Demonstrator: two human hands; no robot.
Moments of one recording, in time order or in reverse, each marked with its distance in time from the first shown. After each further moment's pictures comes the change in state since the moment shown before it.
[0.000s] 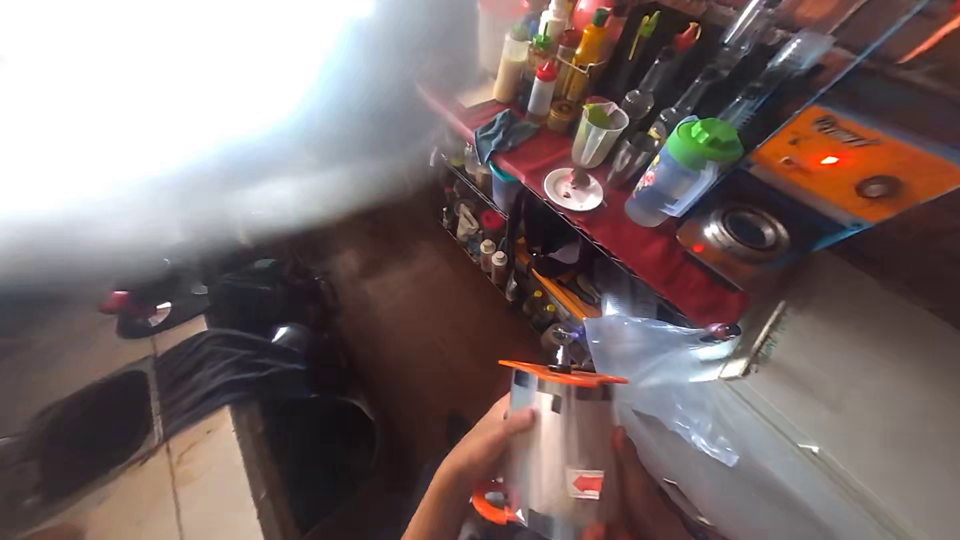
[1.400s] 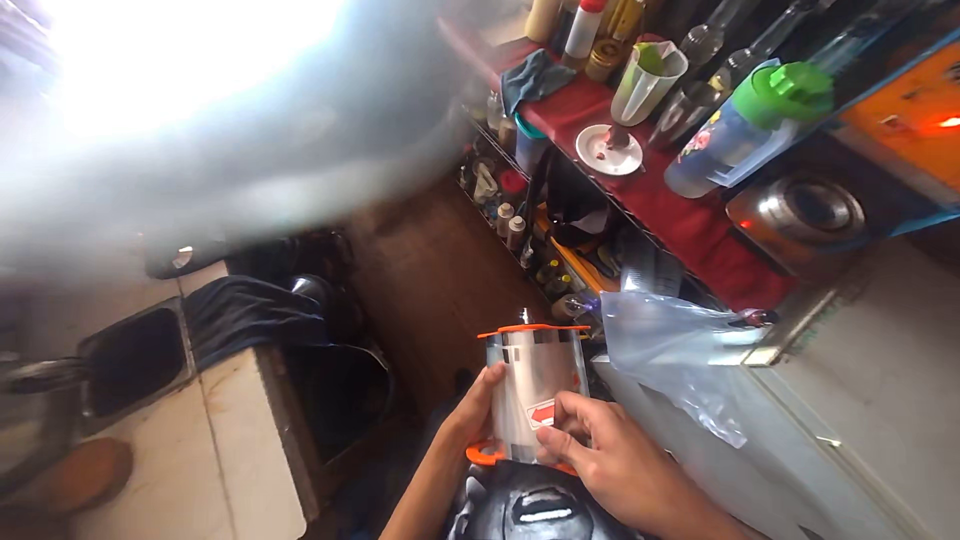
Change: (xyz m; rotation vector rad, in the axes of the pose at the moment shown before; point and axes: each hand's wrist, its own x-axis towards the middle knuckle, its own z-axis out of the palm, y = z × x) left_hand -0.004 -0.029 -0.030 -0.211 0.243 0.038; right_hand 0.018 -0.072 0.066 -1.019 -0.397 0.255
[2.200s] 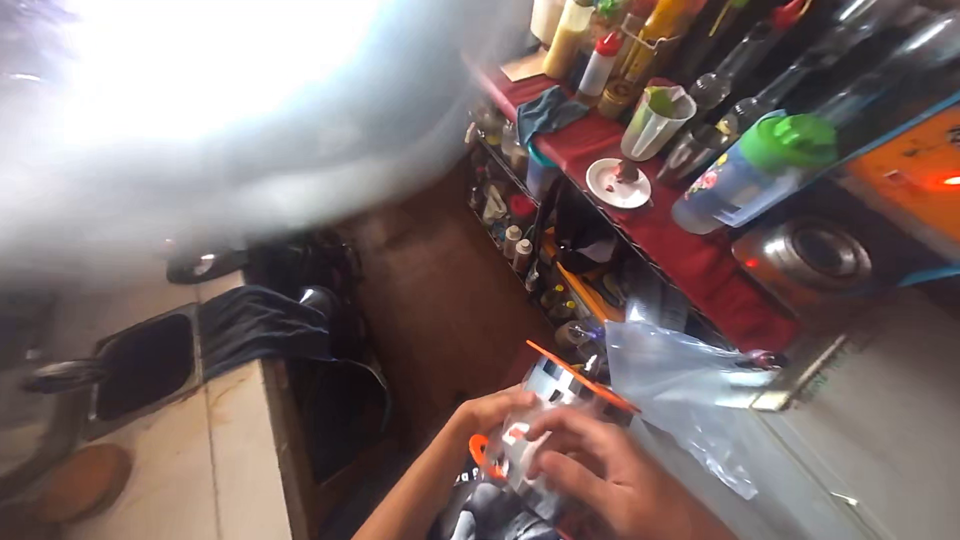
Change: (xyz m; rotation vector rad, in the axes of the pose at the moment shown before) left_hand 0.041 0.024 -0.010 0.212 -0.568 -0.092; right_hand 0.011 -0.004 -0.016 0.313 -0.094 -0.487
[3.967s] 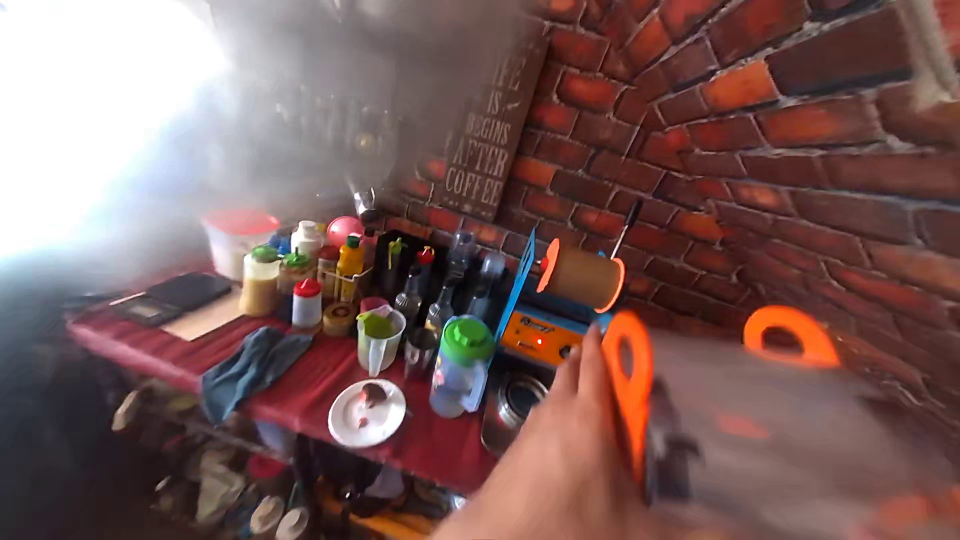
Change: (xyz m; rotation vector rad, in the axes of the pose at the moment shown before) left_hand 0.240 0.298 0.256 1.110 -0.266 0.834; right_hand -0.150 -0.114 -0.182 -0.538 1.391 -0.871
